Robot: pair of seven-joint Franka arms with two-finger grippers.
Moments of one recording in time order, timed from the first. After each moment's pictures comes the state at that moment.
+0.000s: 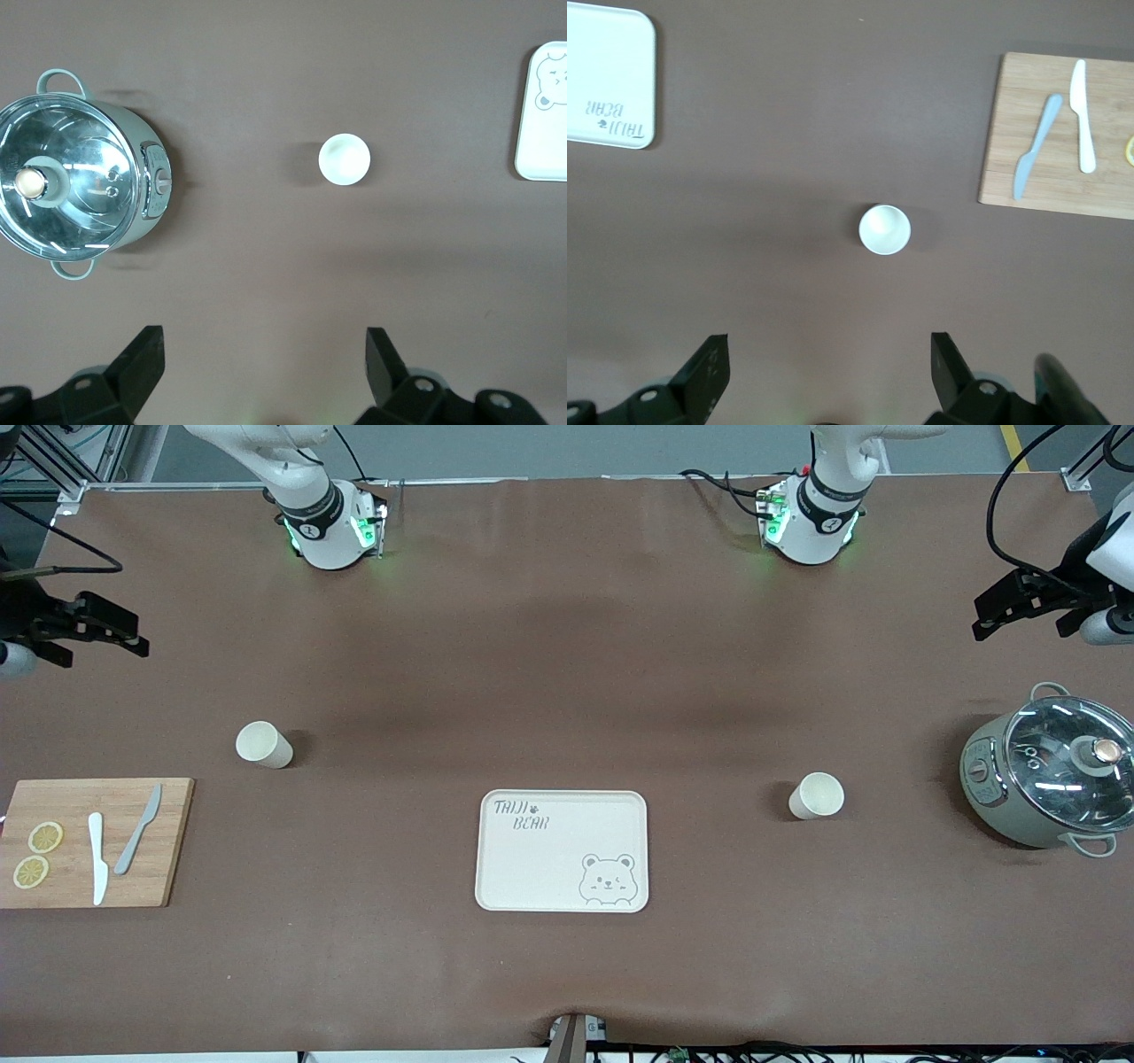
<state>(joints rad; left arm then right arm) -0.07 -0.09 0.02 -1.63 0.03 1.54 -0.07 -0.07 -0.01 0.05 -1.56 0.04 1.48 -0.14</state>
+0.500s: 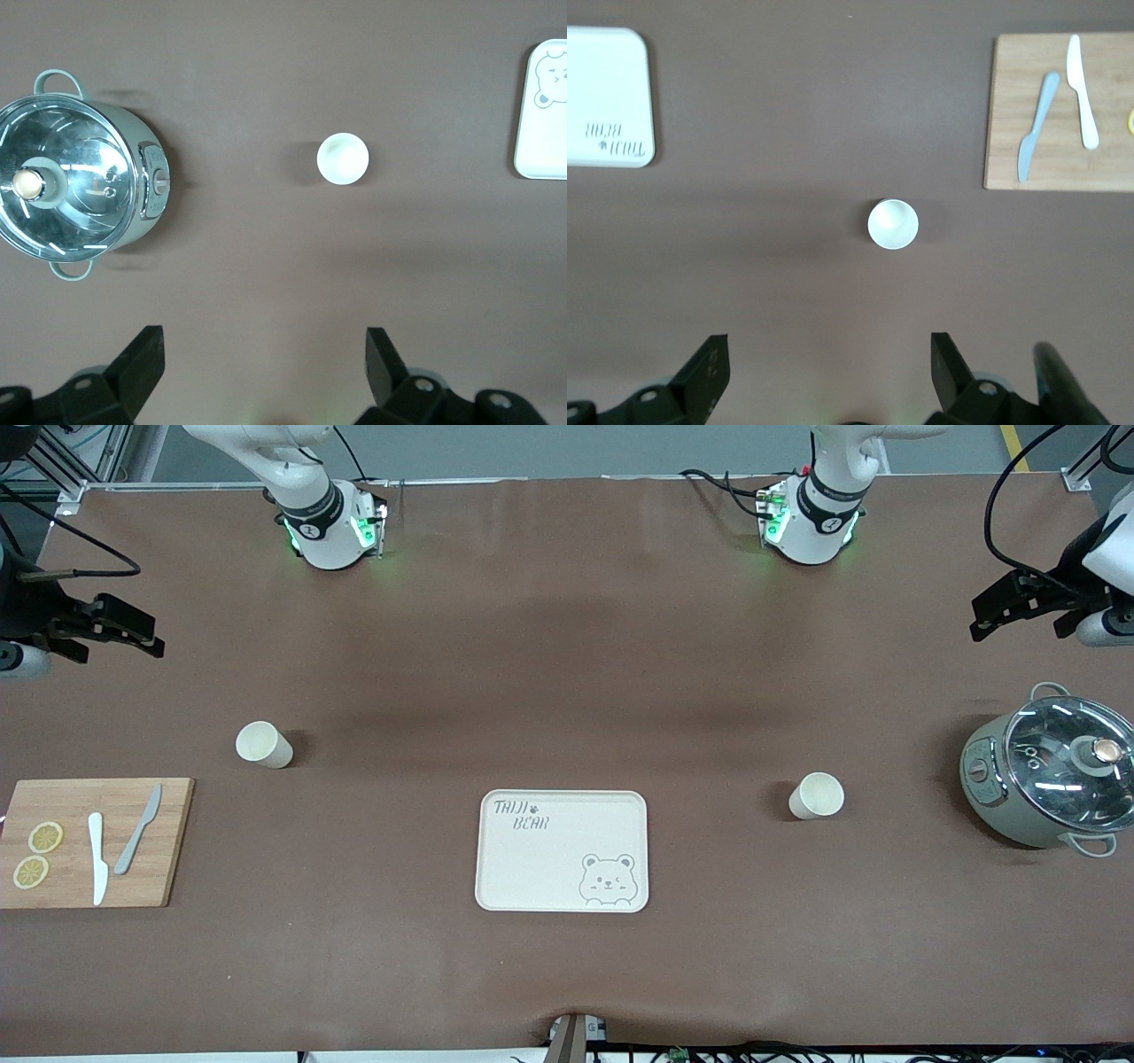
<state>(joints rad) -0.07 -0.09 0.01 -1.62 0.03 1.54 -0.07 -0.06 -0.01 0.05 -1.56 0.04 1.48 -0.01</state>
